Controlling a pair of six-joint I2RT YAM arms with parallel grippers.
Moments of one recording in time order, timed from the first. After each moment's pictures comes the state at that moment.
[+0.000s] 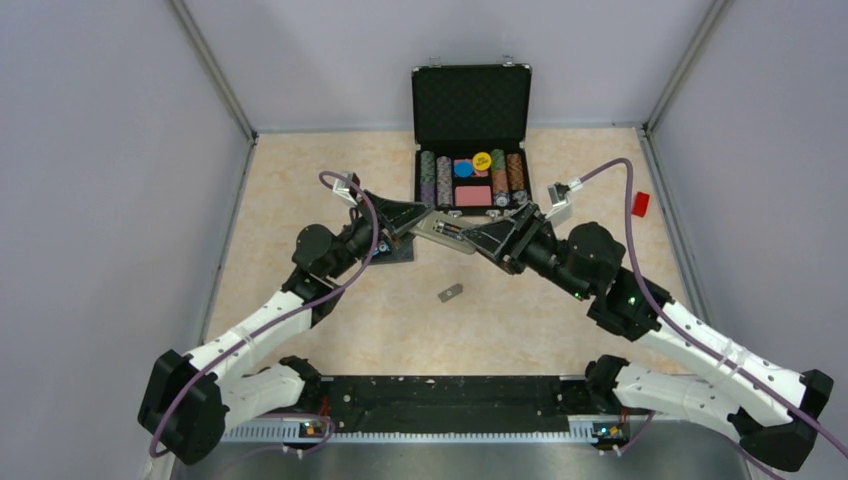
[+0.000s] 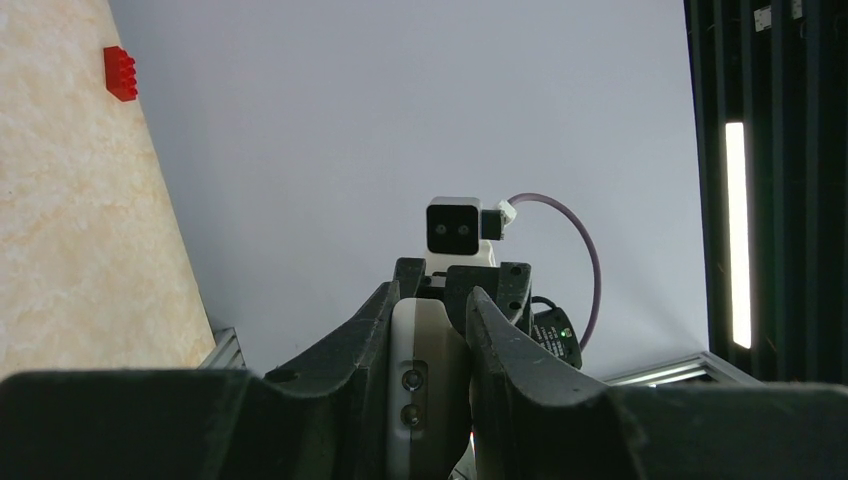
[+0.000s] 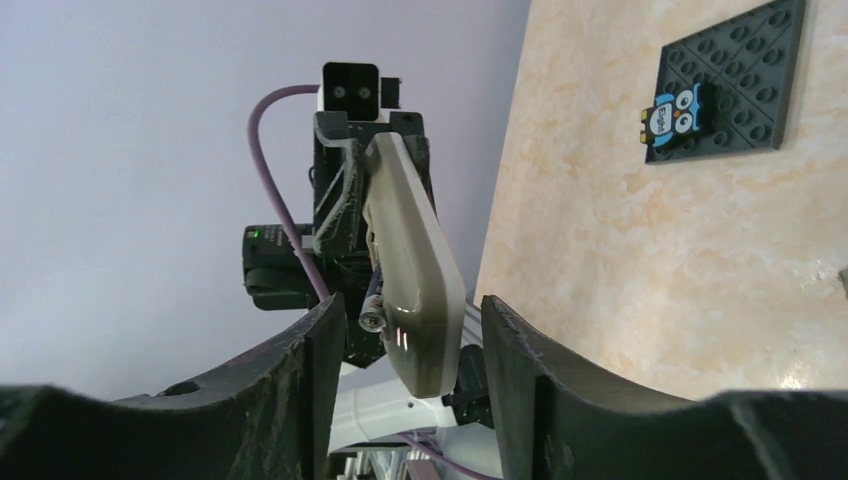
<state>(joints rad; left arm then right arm) -0.57 1.04 0.59 0.73 0.35 -1.59 0.91 0.81 0.88 -0.14 0.09 1.20</state>
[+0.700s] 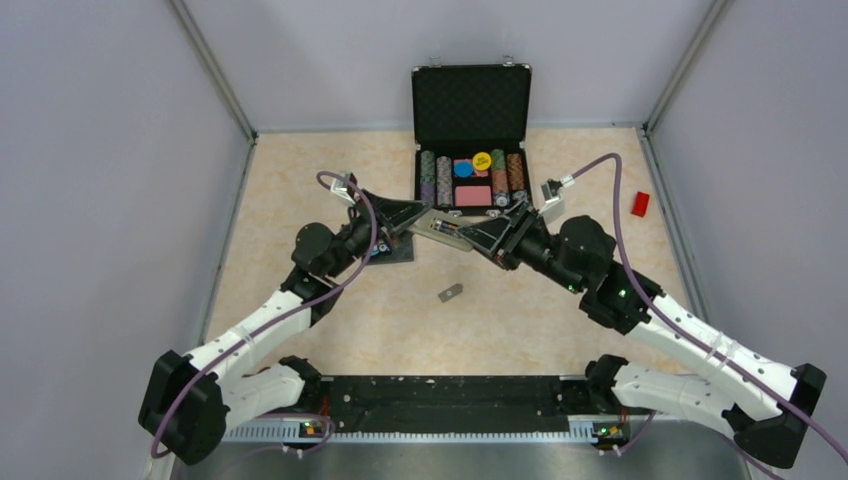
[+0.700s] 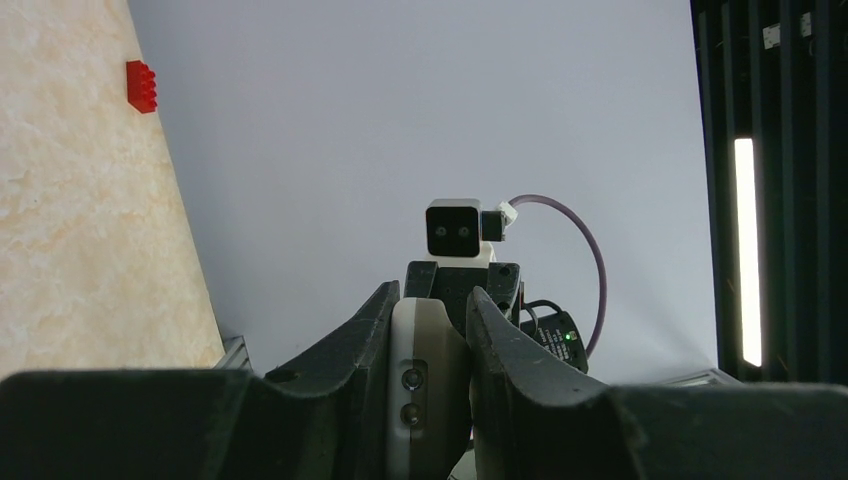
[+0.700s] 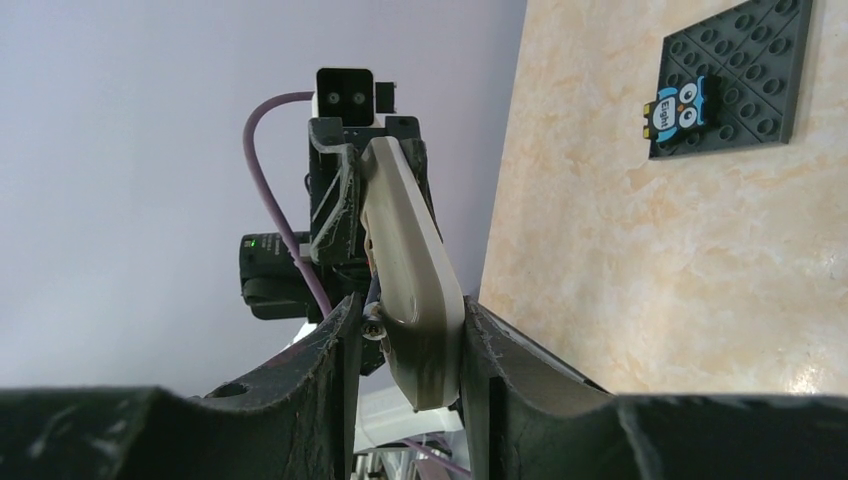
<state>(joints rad) -0.56 1.04 0.59 0.71 0.35 -1.59 0.88 0.88 0.88 -0.12 0.04 1.23</state>
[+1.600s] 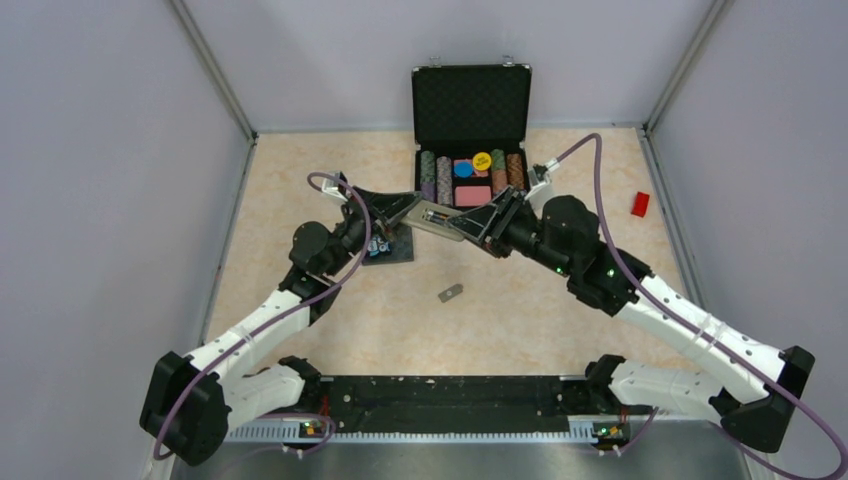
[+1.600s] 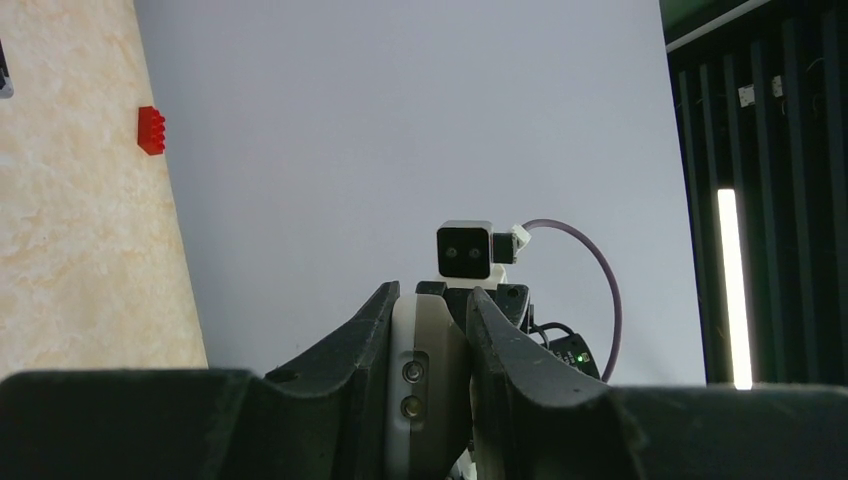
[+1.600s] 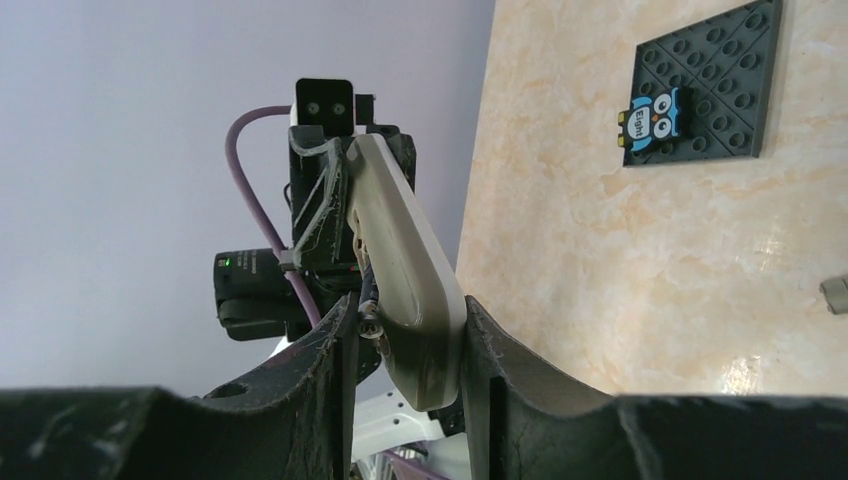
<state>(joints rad) -0.53 1.04 0.59 0.71 0.28 -1.62 0.87 1.01 1.02 -0.21 0.02 1.18</state>
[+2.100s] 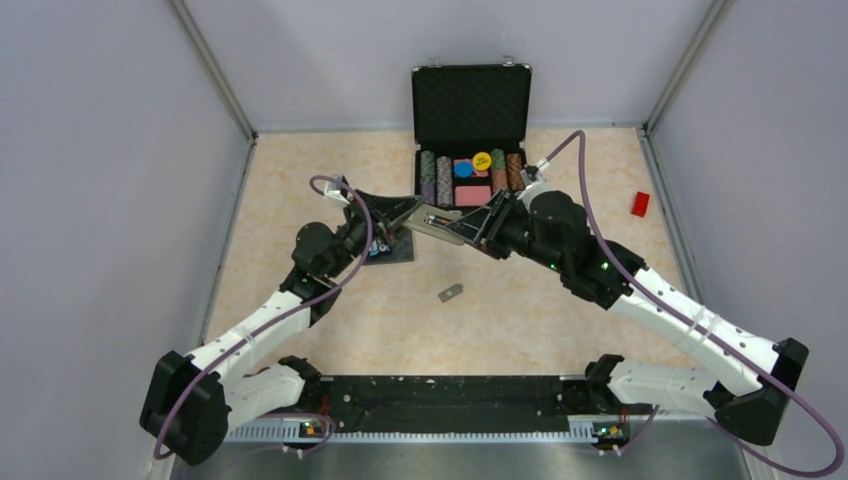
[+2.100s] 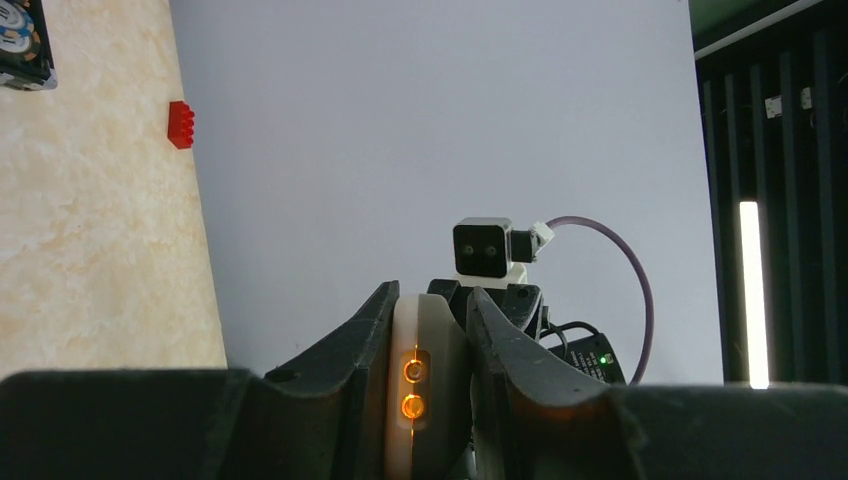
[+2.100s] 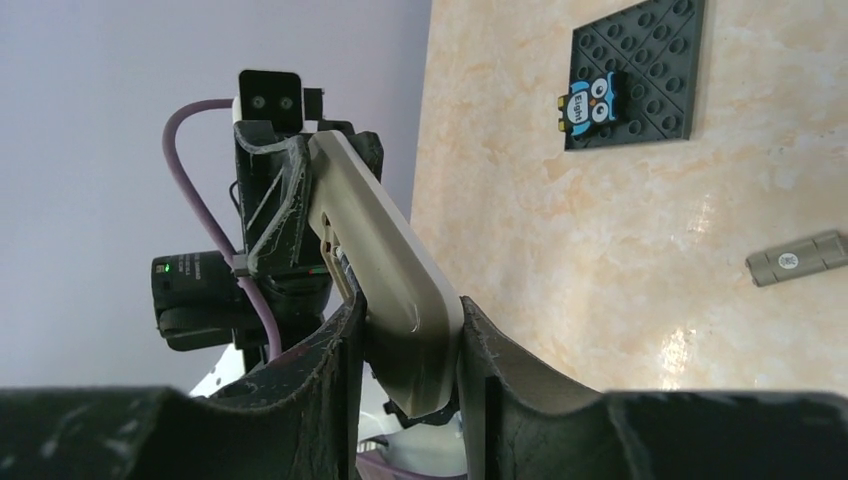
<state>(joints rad) -0.53 1.04 0.58 0.68 0.27 -1.61 0.87 1.06 1.07 -0.32 0.04 1.13</state>
